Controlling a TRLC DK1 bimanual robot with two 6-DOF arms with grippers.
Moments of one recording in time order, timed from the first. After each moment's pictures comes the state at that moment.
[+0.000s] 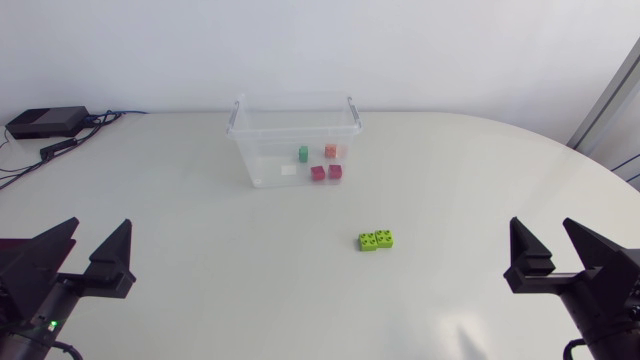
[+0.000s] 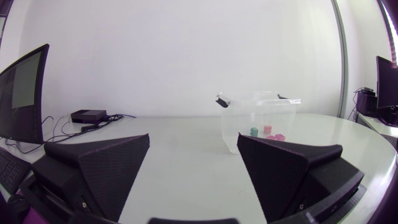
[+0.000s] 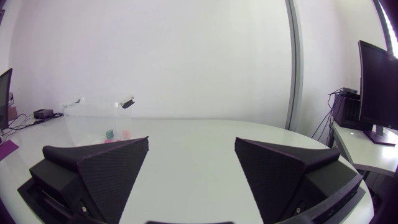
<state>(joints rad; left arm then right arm) -0.02 0.06 0.04 -0.03 0.00 0.03 -0.02 0.06 0.03 -0.01 0.01 0.02</state>
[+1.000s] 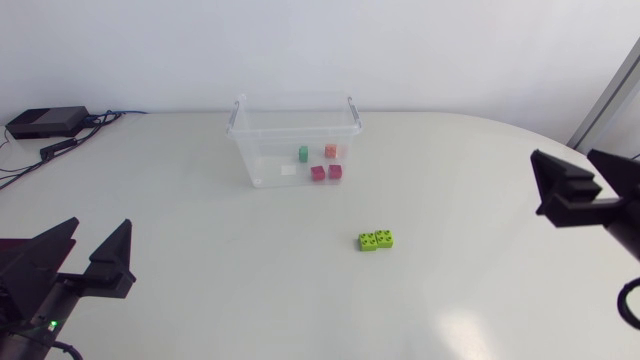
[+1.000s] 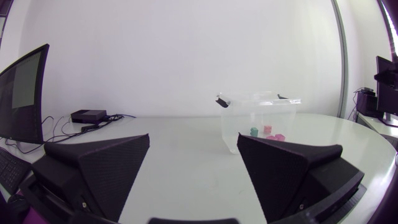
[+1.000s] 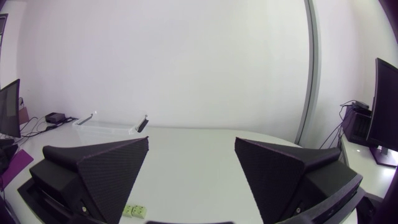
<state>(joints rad) -0.02 0.06 0.04 -0.03 0.00 0.03 0.01 0.49 0.48 -0.10 -0.04 0.02</state>
